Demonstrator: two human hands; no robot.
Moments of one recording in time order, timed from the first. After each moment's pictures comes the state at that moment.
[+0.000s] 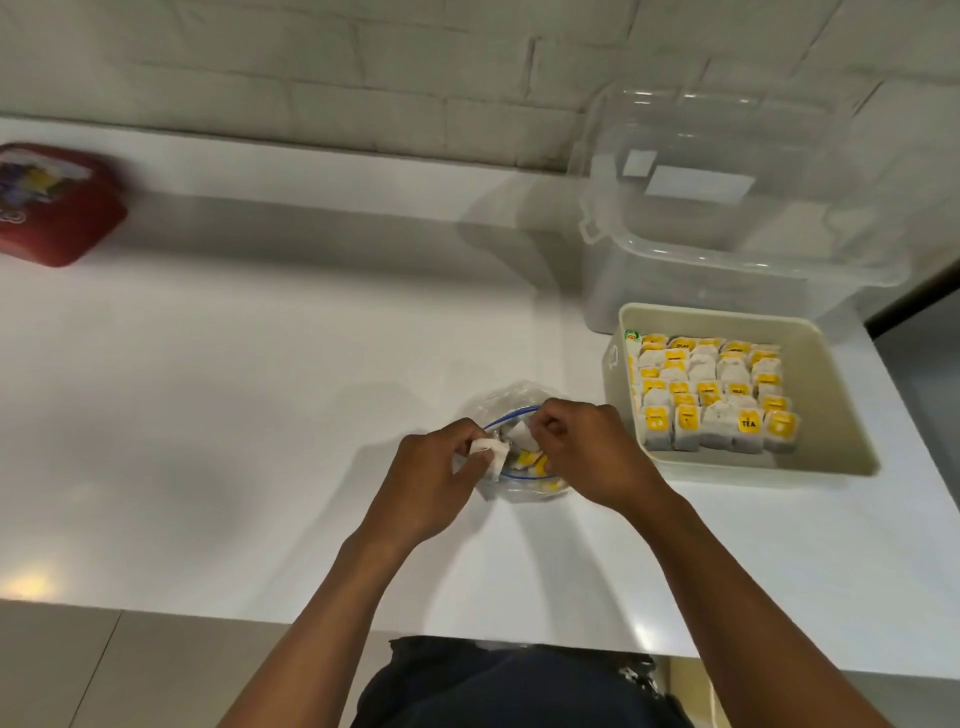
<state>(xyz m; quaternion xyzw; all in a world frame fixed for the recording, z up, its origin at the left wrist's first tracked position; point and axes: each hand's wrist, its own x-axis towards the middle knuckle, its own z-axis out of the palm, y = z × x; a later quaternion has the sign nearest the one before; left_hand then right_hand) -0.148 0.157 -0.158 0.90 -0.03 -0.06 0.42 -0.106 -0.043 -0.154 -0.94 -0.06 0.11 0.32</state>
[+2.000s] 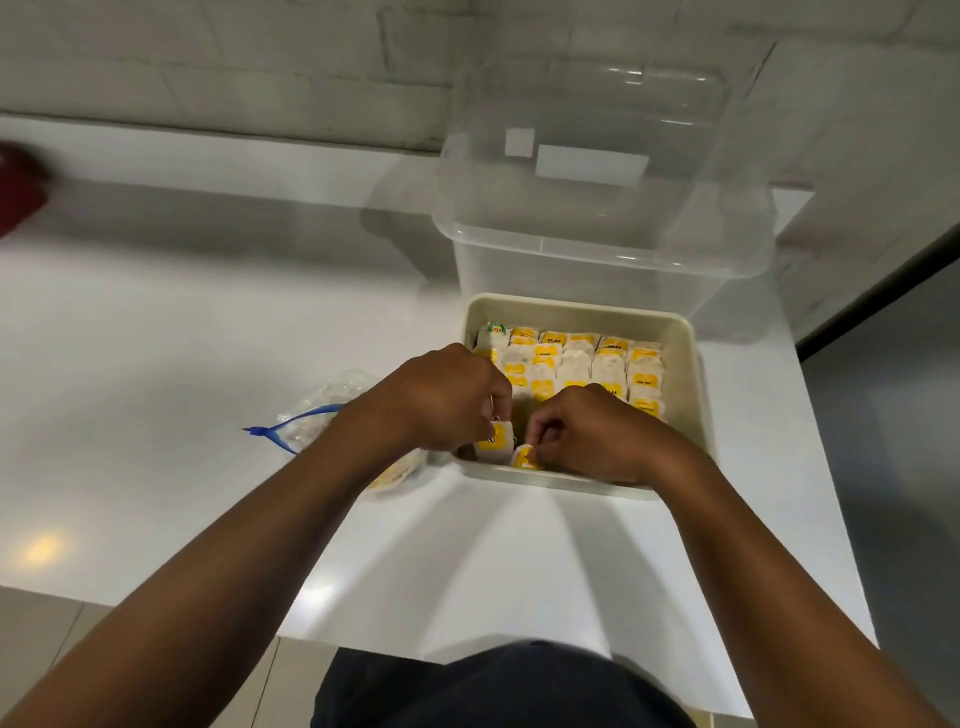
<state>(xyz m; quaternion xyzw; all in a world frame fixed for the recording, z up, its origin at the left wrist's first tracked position) -0.063 -0.043 -0.084 0.96 -0.15 -0.22 0.12 -0.057 -0.238 -0.125 -0.90 -0.22 0.27 0.25</state>
